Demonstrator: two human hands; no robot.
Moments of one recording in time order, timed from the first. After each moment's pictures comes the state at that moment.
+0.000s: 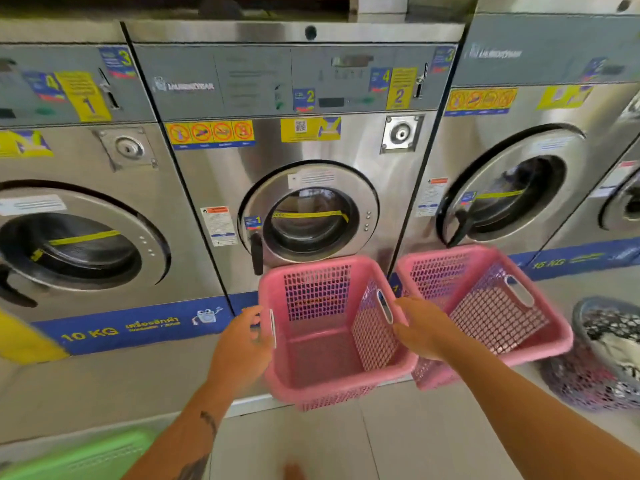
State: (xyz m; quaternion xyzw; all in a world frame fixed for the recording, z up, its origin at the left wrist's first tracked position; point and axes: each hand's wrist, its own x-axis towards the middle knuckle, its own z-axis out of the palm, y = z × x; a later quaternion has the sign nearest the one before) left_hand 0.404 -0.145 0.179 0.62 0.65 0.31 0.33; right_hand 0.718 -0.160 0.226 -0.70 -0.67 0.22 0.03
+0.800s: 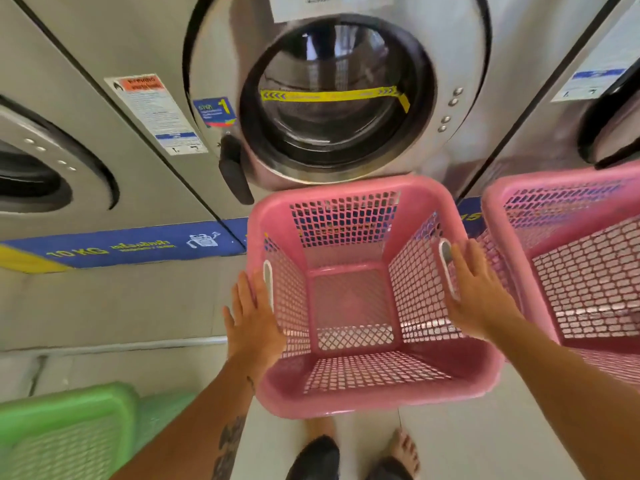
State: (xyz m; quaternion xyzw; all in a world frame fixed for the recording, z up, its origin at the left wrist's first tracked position) left_hand 0.438 -0.020 -0.070 0.62 0.77 -0.02 0.18; right_hand 0.798 0.009 -0.045 -0.72 -0.65 0.22 -0.02
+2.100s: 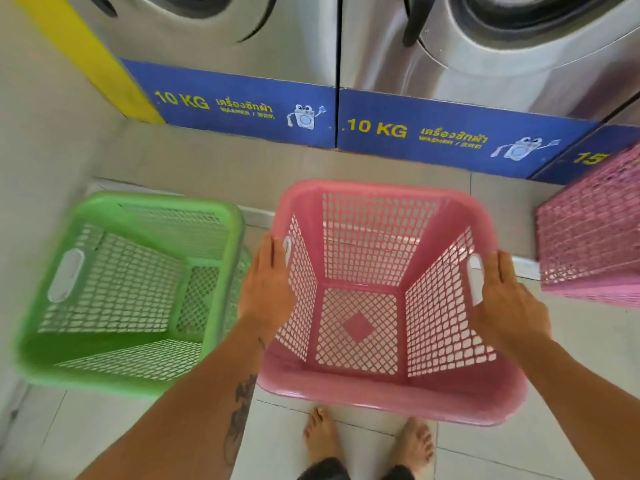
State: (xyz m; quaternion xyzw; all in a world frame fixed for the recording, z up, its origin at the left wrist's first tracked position) left_hand 0.272 -0.287 -0.132 0.60 0.78 0.06 0.17; right_hand 0.625 -0.231 -0.112 -0.71 -0.69 0.13 -0.11
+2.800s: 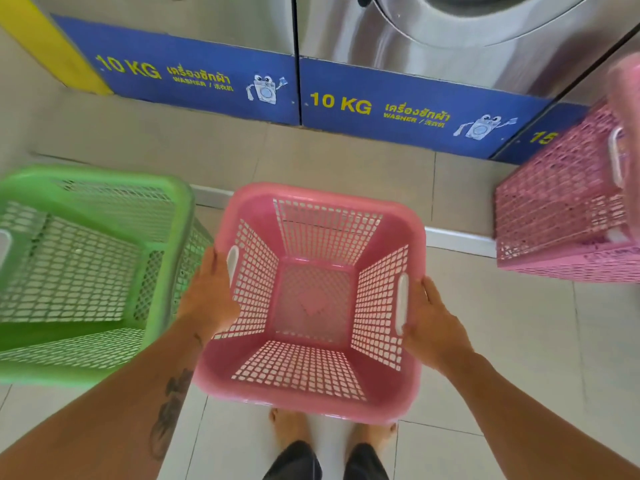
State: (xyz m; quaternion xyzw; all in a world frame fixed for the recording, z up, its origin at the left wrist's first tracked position) left_hand 0.272 -0.321 -0.165 0.52 0.80 -0.07 0.28; right_hand 0.633 -0.294 -0.152 -0.66 -0.67 0.30 -0.13
